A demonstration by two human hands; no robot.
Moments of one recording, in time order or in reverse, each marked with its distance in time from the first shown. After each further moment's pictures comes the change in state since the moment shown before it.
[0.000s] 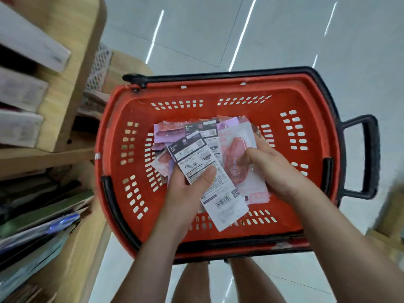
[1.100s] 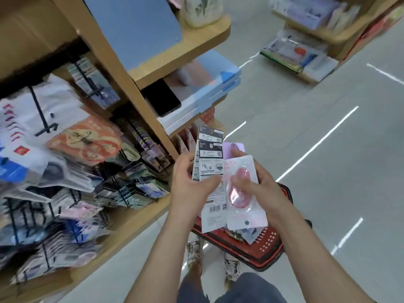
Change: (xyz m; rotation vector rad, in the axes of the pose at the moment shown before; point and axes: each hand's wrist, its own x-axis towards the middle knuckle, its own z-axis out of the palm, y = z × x) left_hand -0.407 0.204 0.042 -0.070 0.572 0.541; right_hand -0.364 -0.237 0.057 -0.081 -0.498 -0.413
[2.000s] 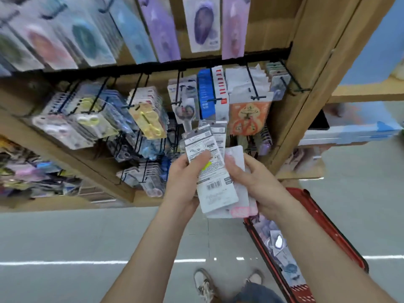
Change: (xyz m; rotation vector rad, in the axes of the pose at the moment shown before) left_hand -0.161 -0.018 -0.250 -0.756 0.527 -0.044; right_hand -0.066 0.015 0.289 -0.264 -0.651 0.113
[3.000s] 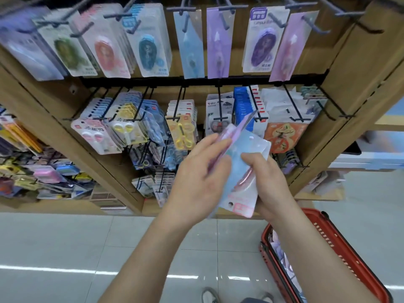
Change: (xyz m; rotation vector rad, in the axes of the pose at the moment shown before) left_hand -0.015 0.083 -0.084 0.810 -0.155 0.664; right_hand 0.043 -0.016 0.117 0.119 0.191 -0.134
